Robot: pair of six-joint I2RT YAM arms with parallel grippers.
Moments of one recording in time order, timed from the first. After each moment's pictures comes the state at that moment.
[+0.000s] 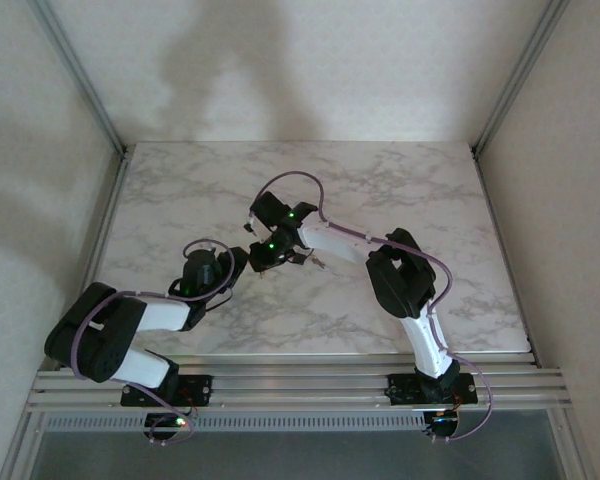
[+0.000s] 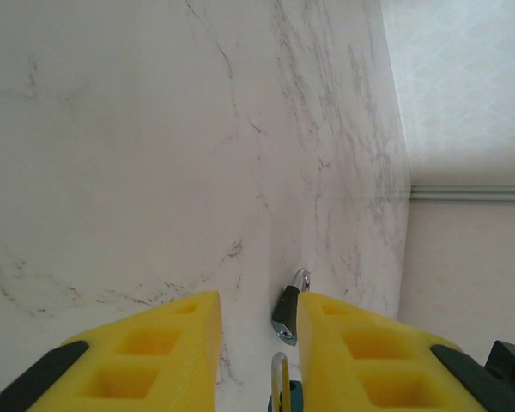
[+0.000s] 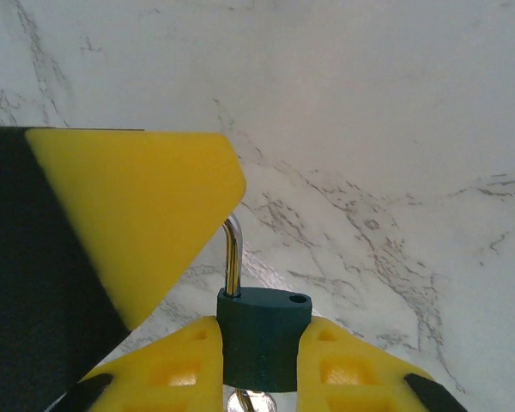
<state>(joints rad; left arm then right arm) -0.37 1.45 0.28 0.72 0.11 -1.26 0.88 2.13 1.72 -0.75 -0.32 0.30</state>
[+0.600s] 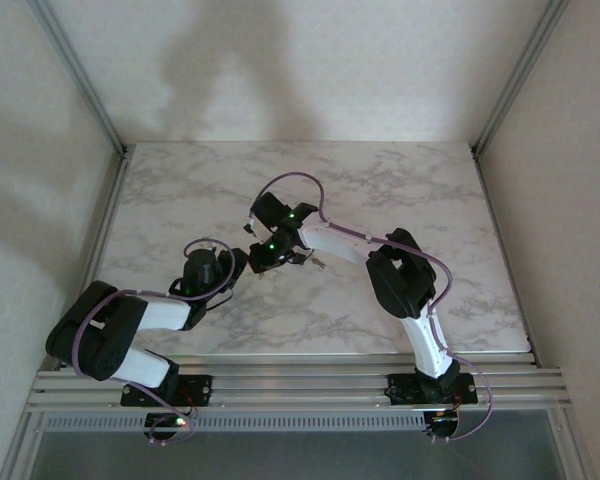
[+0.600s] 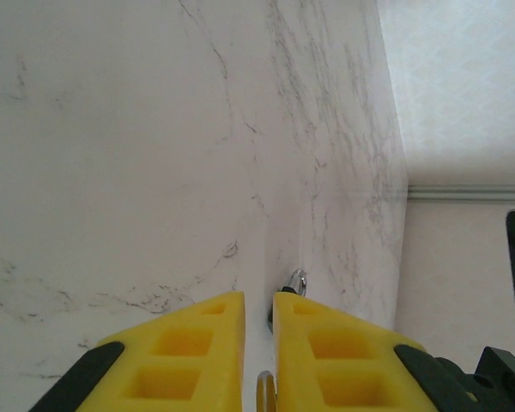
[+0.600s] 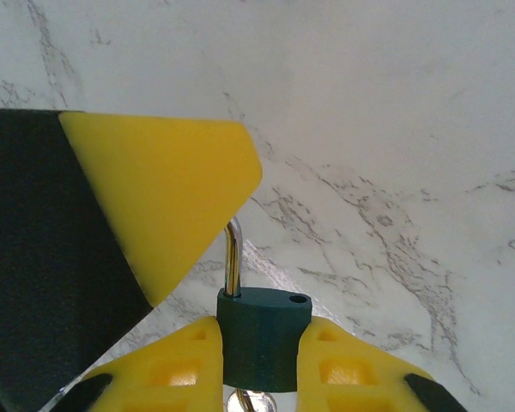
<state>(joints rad) -0.37 1.45 0.29 0.73 0.11 -1.26 0.88 2.13 1.71 -0.75 -0.34 0.30</state>
